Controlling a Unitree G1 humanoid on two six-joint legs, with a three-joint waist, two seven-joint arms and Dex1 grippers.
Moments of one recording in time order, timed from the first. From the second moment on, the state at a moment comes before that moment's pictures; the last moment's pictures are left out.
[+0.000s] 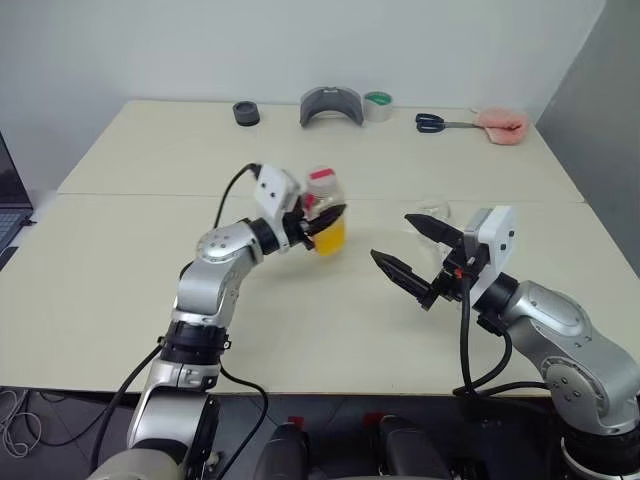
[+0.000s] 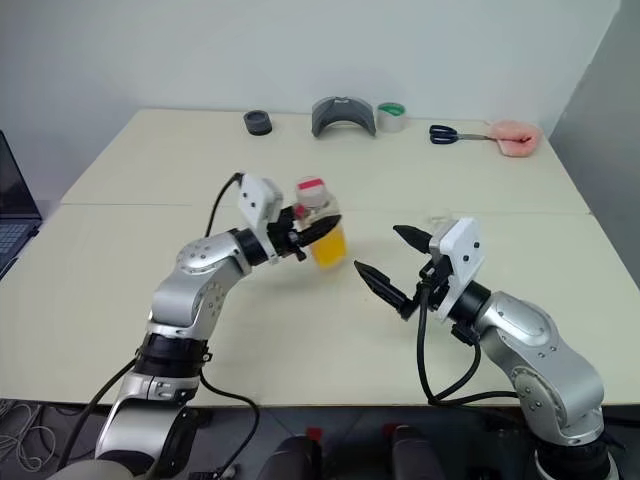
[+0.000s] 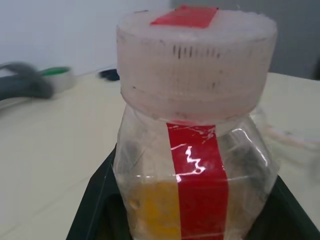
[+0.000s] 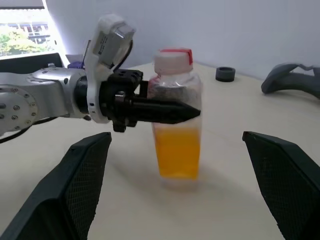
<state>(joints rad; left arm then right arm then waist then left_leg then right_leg) -0.65 0.34 -0.06 0.12 -0.31 0.32 -0.80 -0.23 -0.46 -0.03 -0.73 0.61 0.70 0.42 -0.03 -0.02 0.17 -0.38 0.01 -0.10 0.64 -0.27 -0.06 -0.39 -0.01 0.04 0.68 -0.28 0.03</state>
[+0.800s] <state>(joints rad) -0.76 0.32 -0.14 0.27 -0.35 0.29 -1.20 -0.49 -0.37 0.11 -0.64 0.54 0.83 0.24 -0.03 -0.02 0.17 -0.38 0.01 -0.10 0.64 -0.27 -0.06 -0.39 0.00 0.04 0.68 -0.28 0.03</state>
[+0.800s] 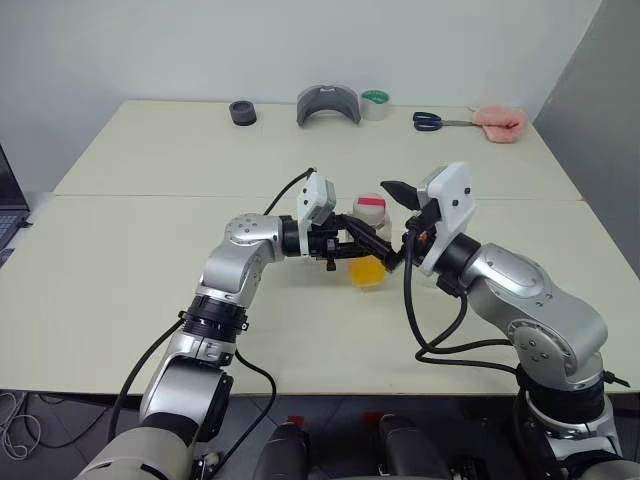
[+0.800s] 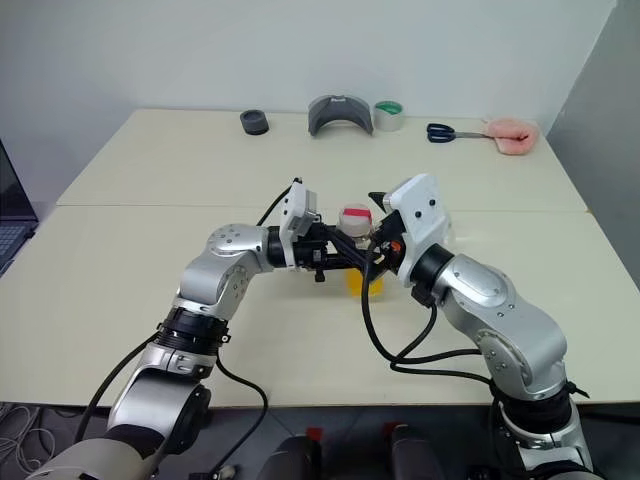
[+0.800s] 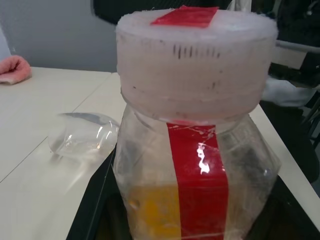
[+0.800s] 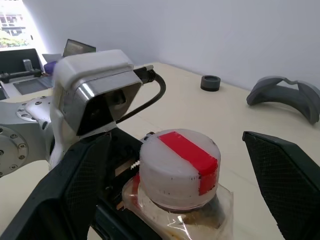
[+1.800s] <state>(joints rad) -0.72 0.37 -0.15 0.20 -0.35 0.32 -1.24 -0.51 -0.45 0.16 -0.55 0.47 0.66 0.50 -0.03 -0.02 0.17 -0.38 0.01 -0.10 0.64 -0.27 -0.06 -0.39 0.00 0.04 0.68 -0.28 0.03</state>
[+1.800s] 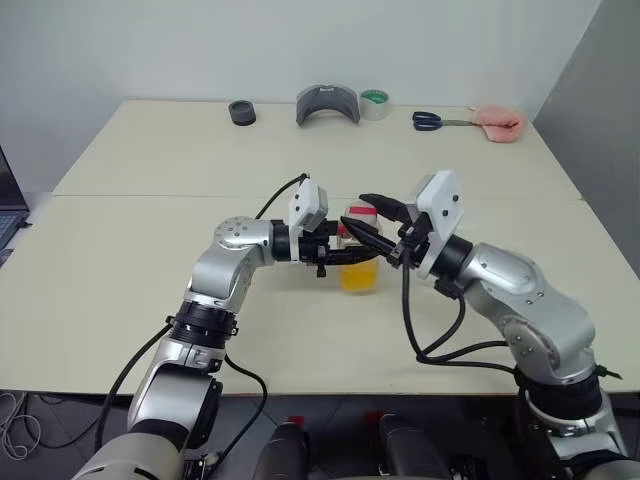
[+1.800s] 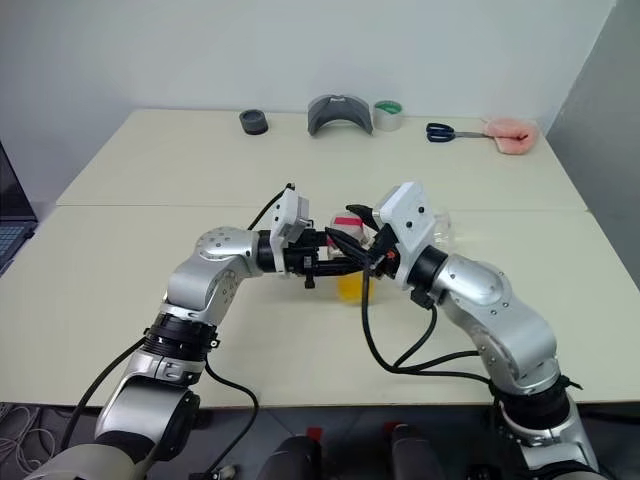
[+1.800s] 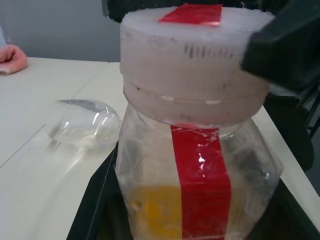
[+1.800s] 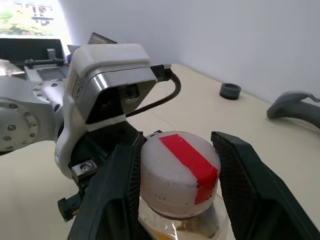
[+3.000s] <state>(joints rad) -0.77 0.35 -0.17 0.21 -0.33 0.32 -1.21 -0.45 -0.34 0.13 -0.77 0.42 0.82 0.21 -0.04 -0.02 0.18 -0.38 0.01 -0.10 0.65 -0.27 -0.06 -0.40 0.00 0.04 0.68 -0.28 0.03</state>
